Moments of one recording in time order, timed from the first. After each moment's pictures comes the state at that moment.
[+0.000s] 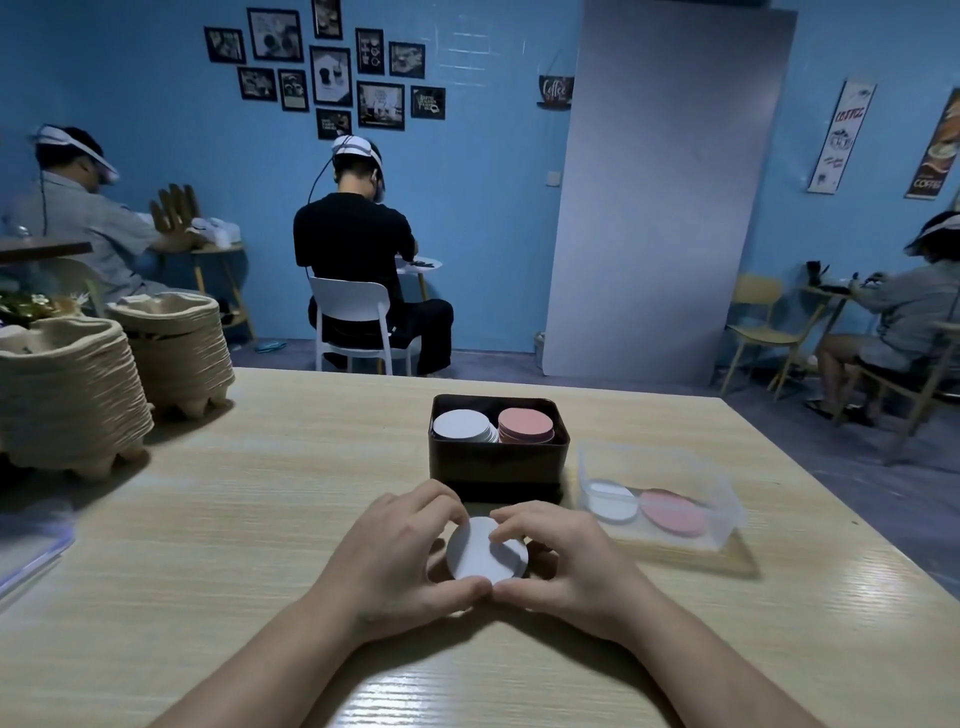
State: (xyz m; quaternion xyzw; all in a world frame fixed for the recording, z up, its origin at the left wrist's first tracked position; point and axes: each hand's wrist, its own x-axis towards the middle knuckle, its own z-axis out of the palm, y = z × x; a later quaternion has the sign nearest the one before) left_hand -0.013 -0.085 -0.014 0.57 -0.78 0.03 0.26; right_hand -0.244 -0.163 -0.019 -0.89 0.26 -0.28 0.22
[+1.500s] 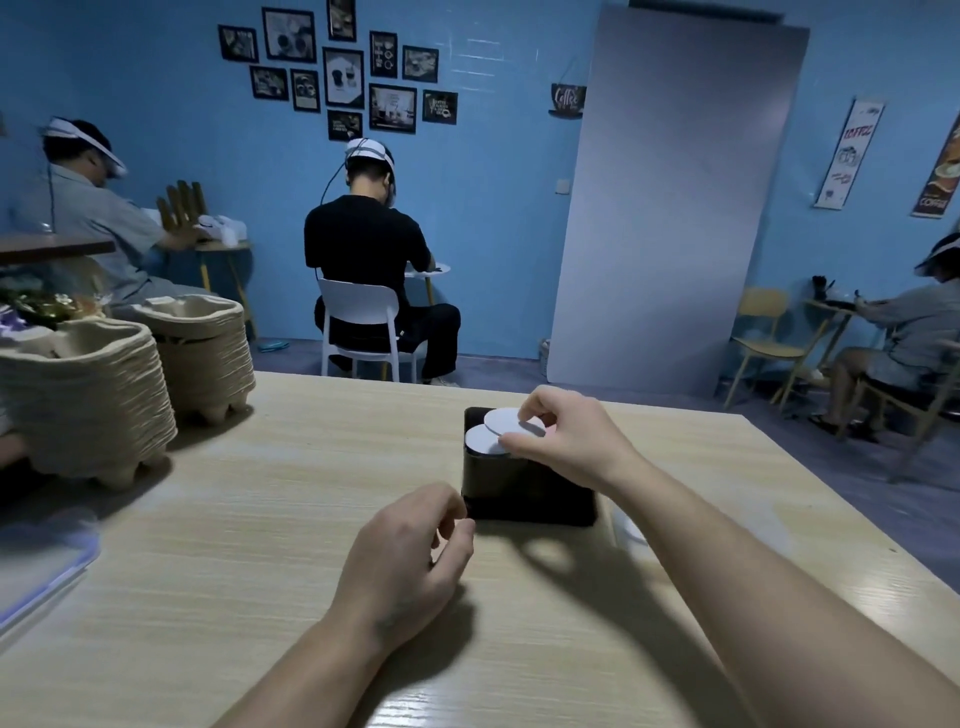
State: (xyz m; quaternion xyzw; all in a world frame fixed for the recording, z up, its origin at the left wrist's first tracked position) left_hand 0.012 -0.087 -0.021 0.58 -0.69 0.02 0.44; right_hand -0.169 -0.238 0.069 -0.85 0.41 -0.31 0.15
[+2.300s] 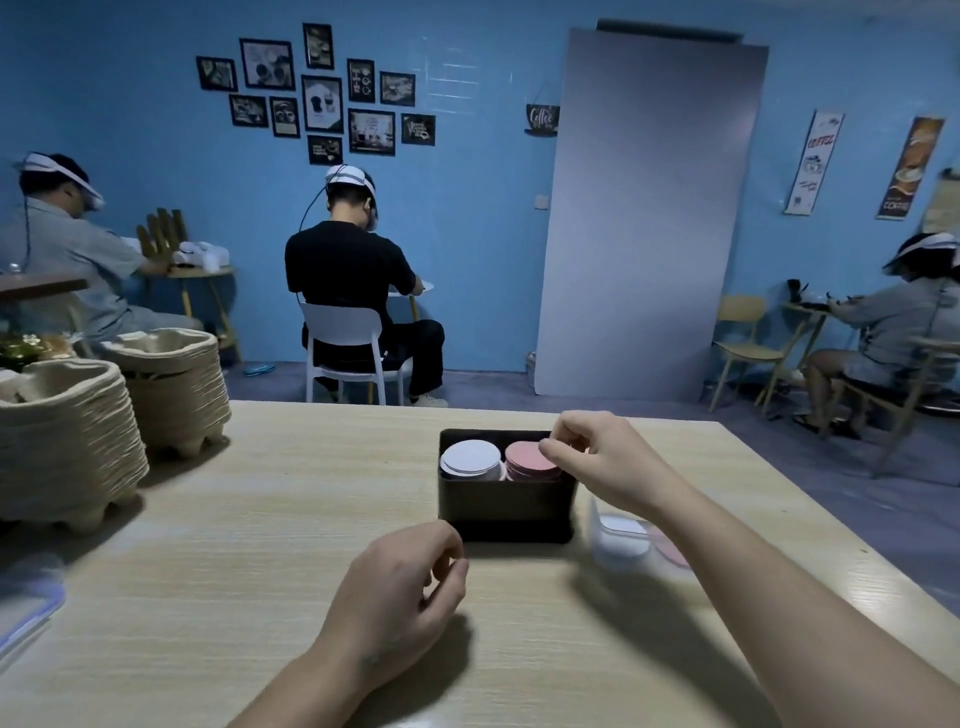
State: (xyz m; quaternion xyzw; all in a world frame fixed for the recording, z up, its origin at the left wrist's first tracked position) left_hand -0.004 -0.092 -0.018 0.54 -0.75 0.04 0.39; right_hand -0.236 -0.242 0.075 -0.84 0.39 -0.33 0.17
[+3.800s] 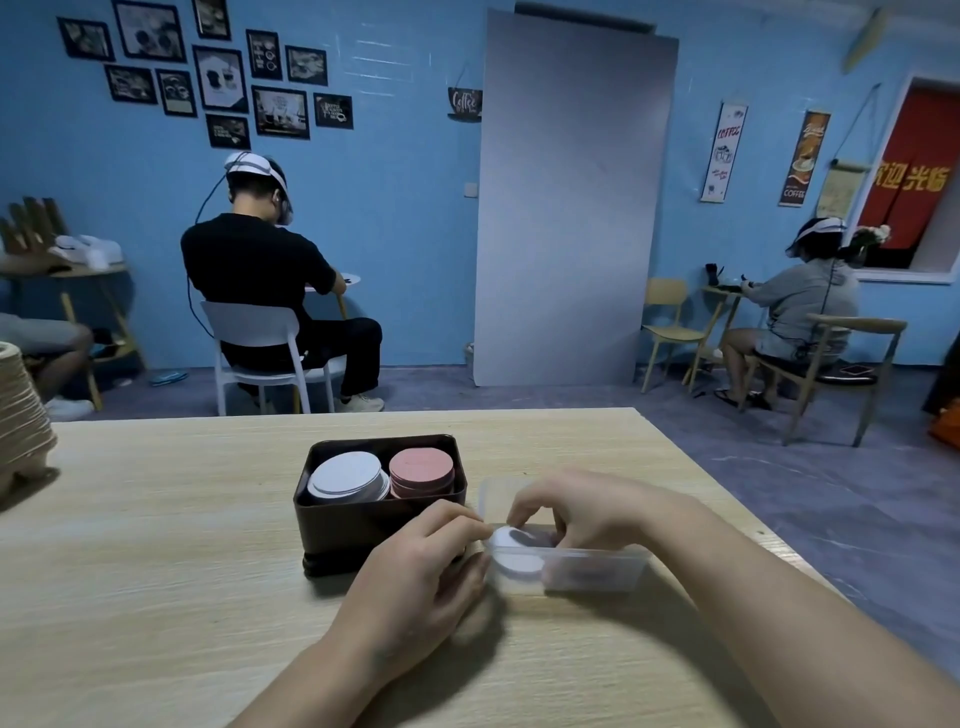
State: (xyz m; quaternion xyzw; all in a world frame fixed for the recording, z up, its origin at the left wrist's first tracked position) left_hand -0.108 -0.177 -0.022 0.46 -0.78 -0.03 0.41; right_hand -0.335 -0.290 0.048 -0.91 0.40 0.03 0.14
